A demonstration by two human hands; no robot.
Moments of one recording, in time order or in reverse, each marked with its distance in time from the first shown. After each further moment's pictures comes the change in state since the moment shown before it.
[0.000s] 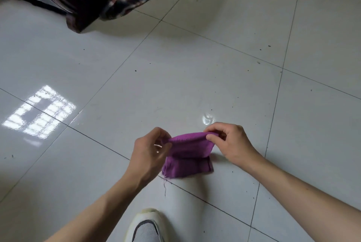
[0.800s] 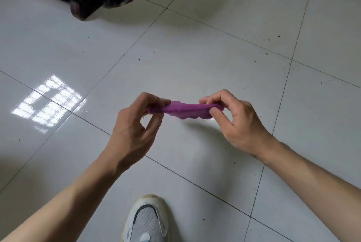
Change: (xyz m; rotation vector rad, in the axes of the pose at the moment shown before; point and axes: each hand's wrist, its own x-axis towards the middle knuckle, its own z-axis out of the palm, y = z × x) left_hand -0.004 0.044 -0.042 -0.039 0.107 0.354; right_hand -0.007 -0.053 -0.025 -0.048 -0.001 -0.388
